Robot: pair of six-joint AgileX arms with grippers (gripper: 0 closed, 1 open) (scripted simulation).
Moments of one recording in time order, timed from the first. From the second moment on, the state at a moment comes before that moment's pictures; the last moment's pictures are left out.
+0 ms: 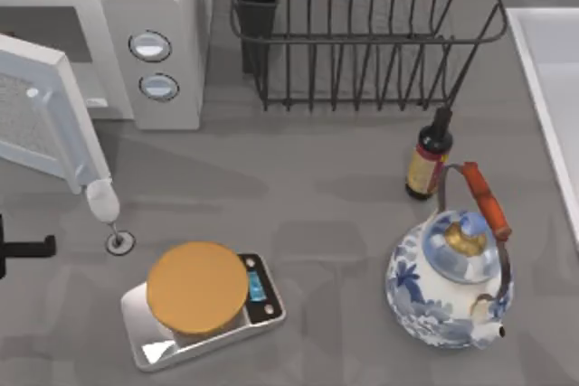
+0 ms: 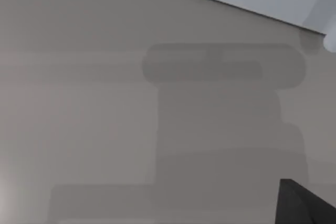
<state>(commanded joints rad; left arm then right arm) 0.08 1.06 0.35 -0.08 0.07 0.07 0.00 0.00 0.00 0.00 0.00 0.00</state>
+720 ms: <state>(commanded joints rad) 0.06 1.31 0.60 0.11 0.03 0.06 0.00 0.00 0.00 0.00 0.00 0.00</state>
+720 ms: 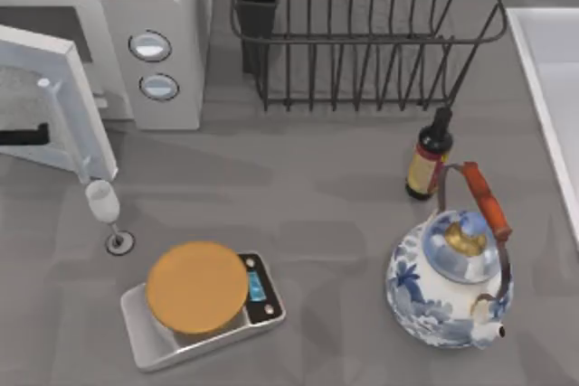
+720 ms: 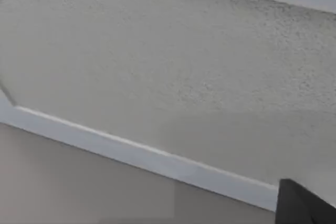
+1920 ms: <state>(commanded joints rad) 0.11 1.76 0.84 0.13 -0.08 0.09 0.00 0.00 0.00 0.00 0.00 0.00</state>
